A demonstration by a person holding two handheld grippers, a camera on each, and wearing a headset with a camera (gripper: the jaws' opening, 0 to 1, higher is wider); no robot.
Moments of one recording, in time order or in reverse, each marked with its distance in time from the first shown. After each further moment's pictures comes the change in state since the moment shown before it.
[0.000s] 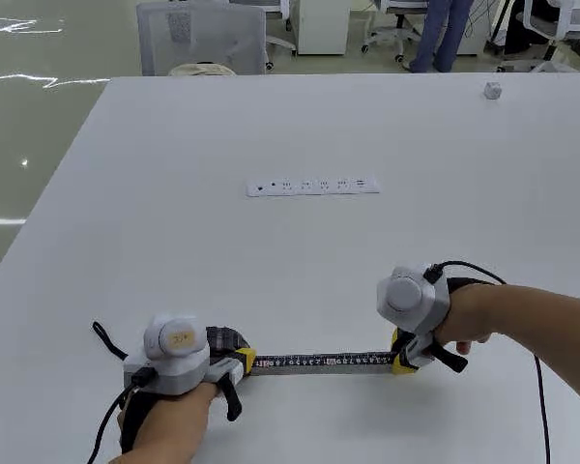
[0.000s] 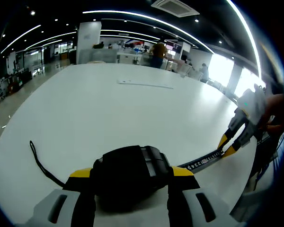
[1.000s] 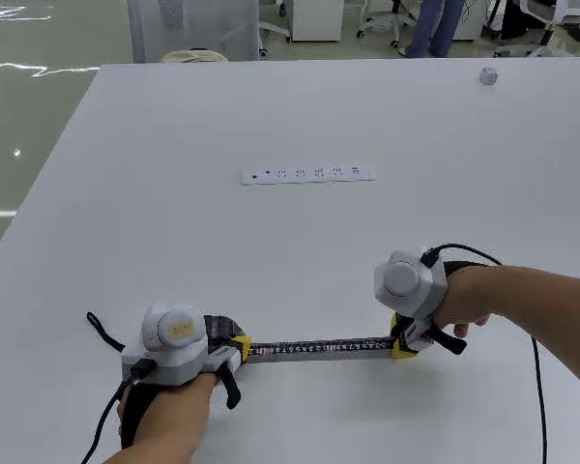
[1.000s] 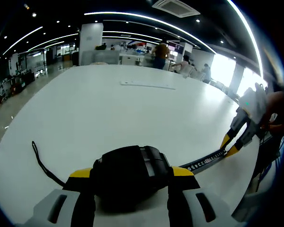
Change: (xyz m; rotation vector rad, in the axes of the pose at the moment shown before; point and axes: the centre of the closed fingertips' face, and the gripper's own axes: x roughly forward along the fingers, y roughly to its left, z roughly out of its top) left arm -0.001 -0.001 0.001 0.002 -0.012 0.029; right arm -0.002 -0.002 -0.007 -0.023 0.019 0.008
